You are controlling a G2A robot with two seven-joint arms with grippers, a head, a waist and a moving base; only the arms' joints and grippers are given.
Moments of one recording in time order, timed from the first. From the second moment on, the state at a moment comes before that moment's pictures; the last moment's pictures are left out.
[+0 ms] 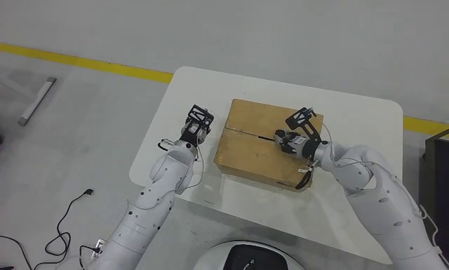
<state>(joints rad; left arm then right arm) 0.89 -1.37 -1.05 -1.29 1.67 0.04 -0.10 -0.99 -1.01 1.21 -1.59 -0.66 -0.32 0.72</state>
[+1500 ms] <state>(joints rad) 0.87 -1.41 -1.08 -1.44 1.66 -0.03 -0.05 -0.98 -1.02 1.19 -1.62 -0.67 -0.28 0.73</state>
